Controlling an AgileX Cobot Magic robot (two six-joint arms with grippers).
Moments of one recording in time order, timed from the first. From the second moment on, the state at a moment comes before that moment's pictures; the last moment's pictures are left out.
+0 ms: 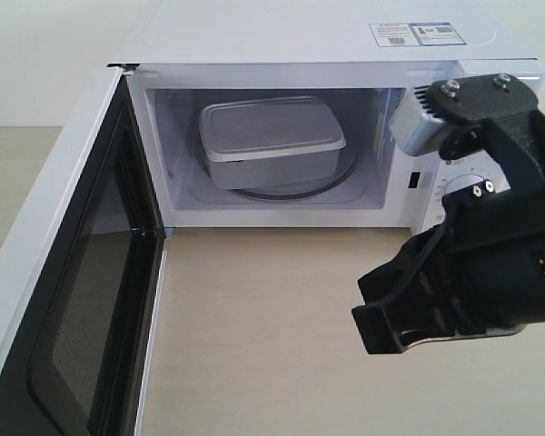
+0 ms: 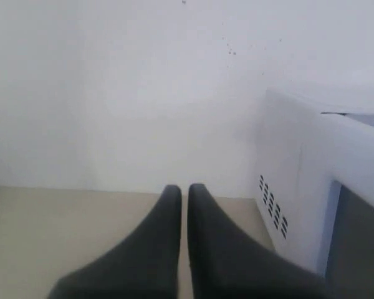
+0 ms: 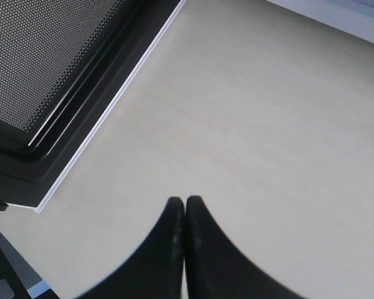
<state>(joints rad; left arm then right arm) 0.05 0.00 0.00 0.10 -0.01 -0.16 0.78 1.02 -0.72 0.18 0.61 0.09</state>
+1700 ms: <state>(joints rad) 0.05 0.00 0.00 0.10 -0.10 -0.17 0.64 0.90 -0.69 0.18 0.49 0.06</state>
